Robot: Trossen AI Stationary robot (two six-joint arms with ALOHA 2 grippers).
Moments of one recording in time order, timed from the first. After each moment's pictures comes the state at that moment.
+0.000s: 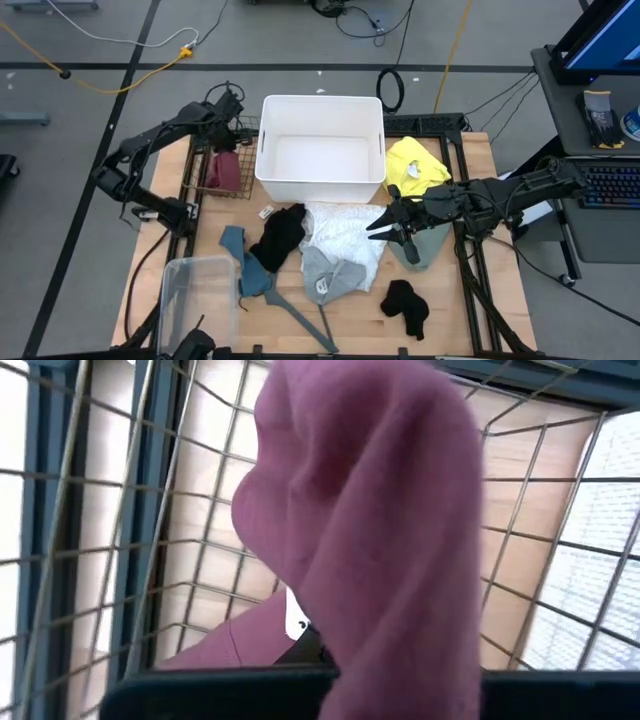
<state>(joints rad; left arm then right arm) 0.98 1.44 1.07 -0.98 -0.09 -0.77 0.26 1.07 1.03 -0.34 0.03 0.20</state>
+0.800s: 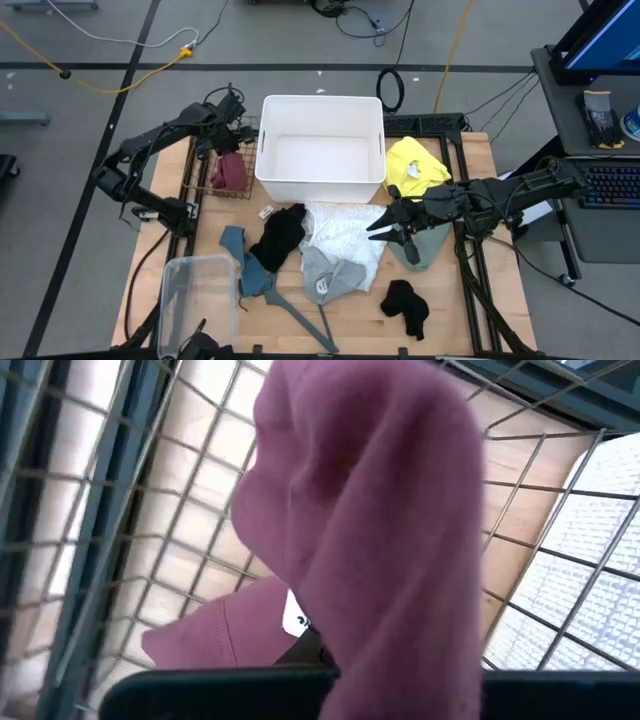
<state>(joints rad) 0.95 1.44 1.07 -0.99 -0.05 -0.97 0.26 1.07 1.03 -0.35 0.02 0.20</state>
